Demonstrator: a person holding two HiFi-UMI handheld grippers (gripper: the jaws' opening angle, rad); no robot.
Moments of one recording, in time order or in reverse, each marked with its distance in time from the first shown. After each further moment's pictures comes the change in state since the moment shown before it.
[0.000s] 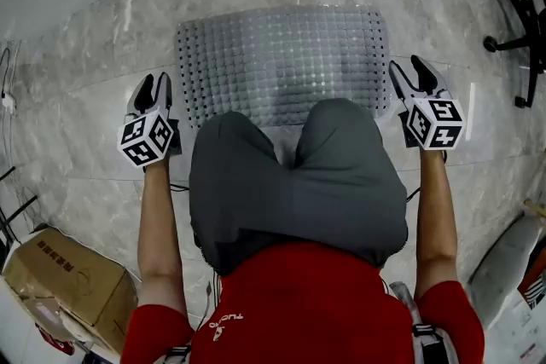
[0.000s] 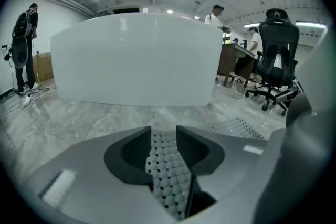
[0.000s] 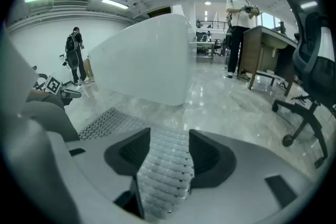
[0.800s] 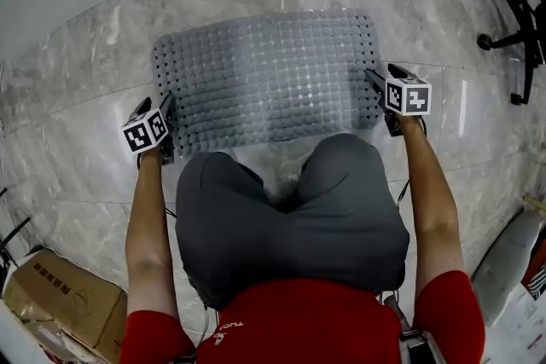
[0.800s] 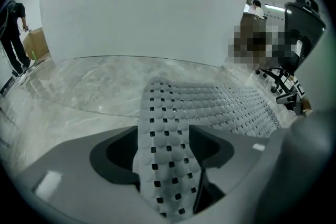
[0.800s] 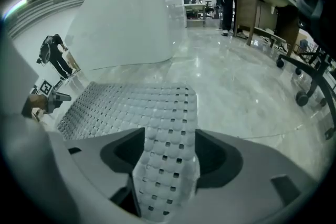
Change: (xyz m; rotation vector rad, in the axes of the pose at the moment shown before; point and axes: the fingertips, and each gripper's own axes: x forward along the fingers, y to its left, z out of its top) left arm 0.092 0.022 -0.138 -0.073 0.385 -0.007; right arm 0.106 -0.052 -0.142 0.163 0.318 0.012
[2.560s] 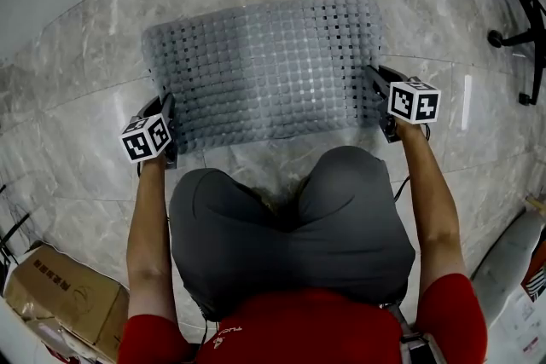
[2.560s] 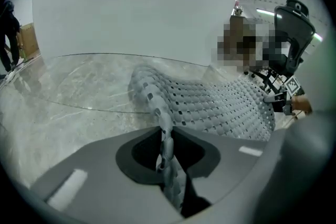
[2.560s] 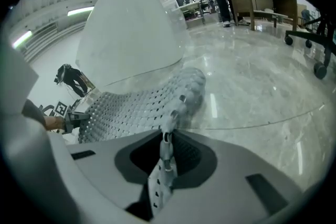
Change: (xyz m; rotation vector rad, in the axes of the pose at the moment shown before) left arm 0.001 -0.037 -0.016 0.024 -0.006 -0.093; right arm 0.008 0.040 -0.004 0.119 -0.068 0.203
